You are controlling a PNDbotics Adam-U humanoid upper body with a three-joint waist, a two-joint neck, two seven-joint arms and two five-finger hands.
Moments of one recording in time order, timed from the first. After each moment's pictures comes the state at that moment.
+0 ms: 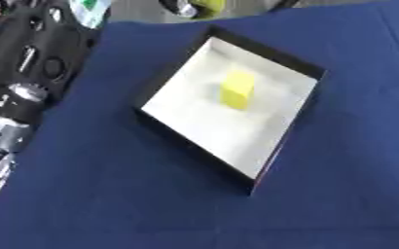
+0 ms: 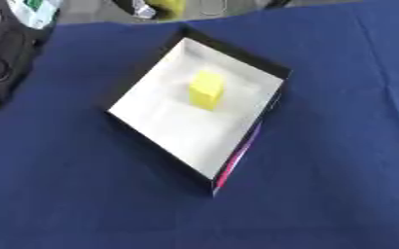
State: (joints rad) left arm -1.26 0.39 -0.31 -1.19 -0.82 -0.32 -0.55; right arm -0.69 -0.46 -0.06 -1.65 -0.21 0.09 0.01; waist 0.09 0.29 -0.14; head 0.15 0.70
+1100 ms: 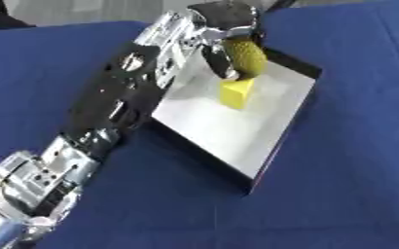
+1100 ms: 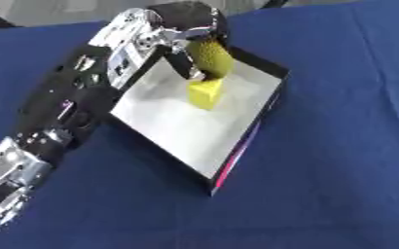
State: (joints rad) left arm -1.19 0.20 -0.30 -0.99 -1.04 -0.37 -0.50; right arm -0.70 -0.44 -0.06 -1.66 -0.22 0.09 0.01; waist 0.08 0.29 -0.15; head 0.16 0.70
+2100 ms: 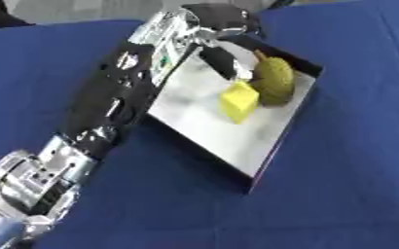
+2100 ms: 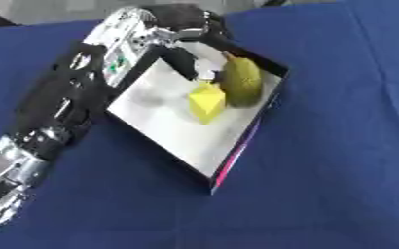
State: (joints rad) left arm -1.21 0.26 -0.22 -1.04 -1.00 -0.34 -0.48; right arm -0.69 -0.44 -0.06 -1.66 -0.22 0.10 0.01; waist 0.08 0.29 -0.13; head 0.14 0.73
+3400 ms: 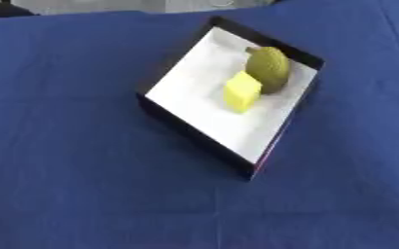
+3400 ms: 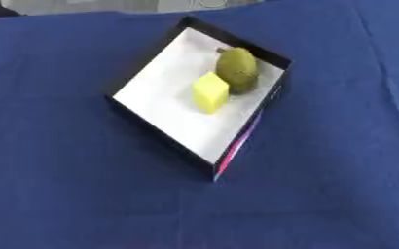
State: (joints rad) left arm -0.96 0.82 0.16 -1.21 -0.57 -0.03 -0.19; right arm -0.65 -0.49 -0.09 -1.66 -0.23 0.09 -0.04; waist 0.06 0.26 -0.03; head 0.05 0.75
